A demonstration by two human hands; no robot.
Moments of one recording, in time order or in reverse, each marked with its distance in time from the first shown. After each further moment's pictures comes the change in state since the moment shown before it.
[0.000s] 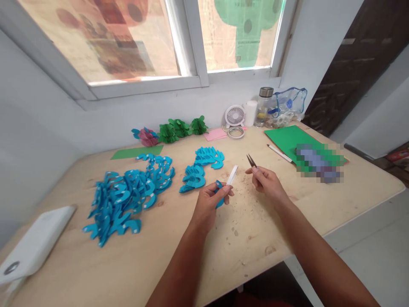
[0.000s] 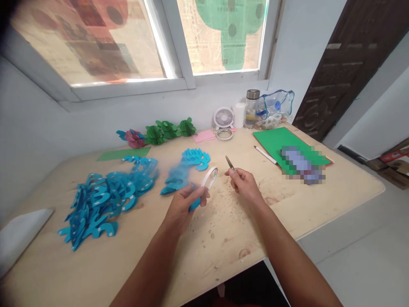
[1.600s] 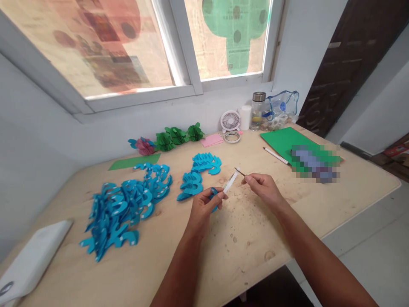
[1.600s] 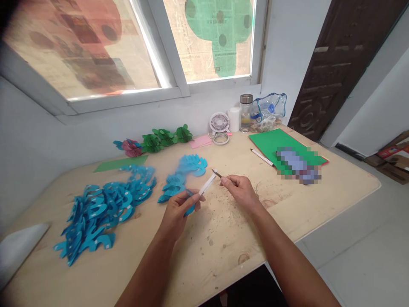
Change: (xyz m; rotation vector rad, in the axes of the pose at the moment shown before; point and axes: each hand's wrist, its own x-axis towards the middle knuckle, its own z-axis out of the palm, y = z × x) left_hand 0.003 -0.004 -0.009 0.092 0.026 0.046; right_hand -0.007 -0.006 -0.002 -0.302 -0.005 -0.121
